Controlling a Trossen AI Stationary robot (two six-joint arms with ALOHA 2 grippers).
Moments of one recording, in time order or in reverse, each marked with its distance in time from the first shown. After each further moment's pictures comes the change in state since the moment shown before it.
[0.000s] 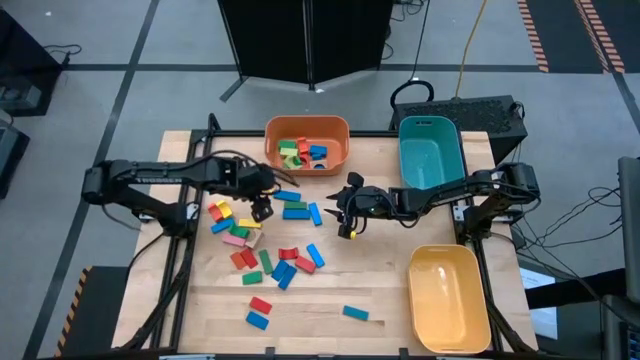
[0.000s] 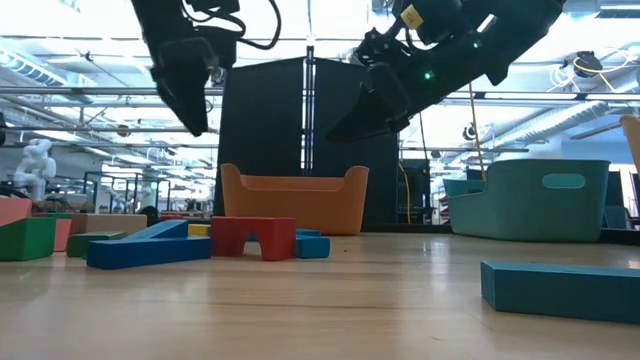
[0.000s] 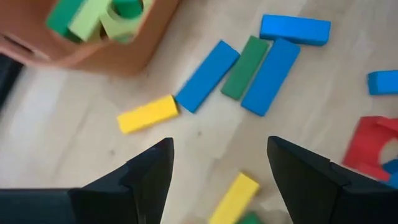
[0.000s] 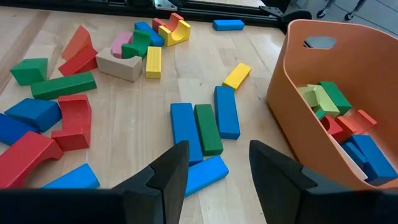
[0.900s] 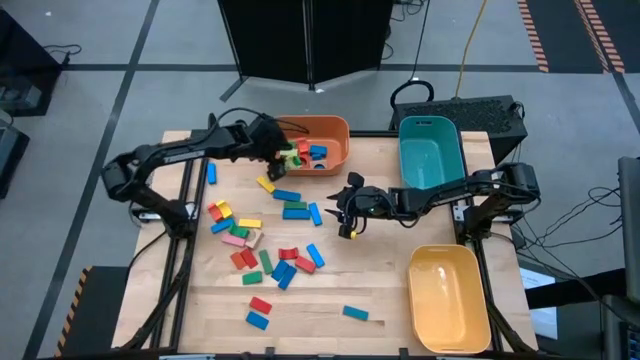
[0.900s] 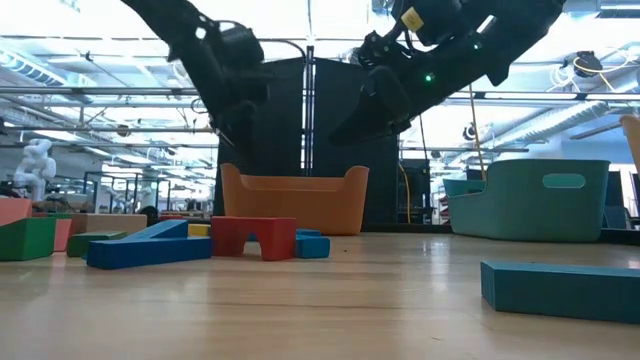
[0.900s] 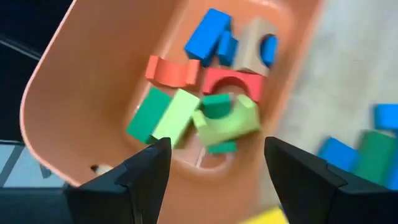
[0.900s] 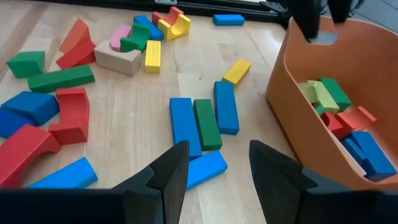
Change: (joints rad) left arm 0.425 0.175 0.002 0.423 0.135 0.545; right arm 0.000 0.000 0.000 -0.016 0.002 -0.007
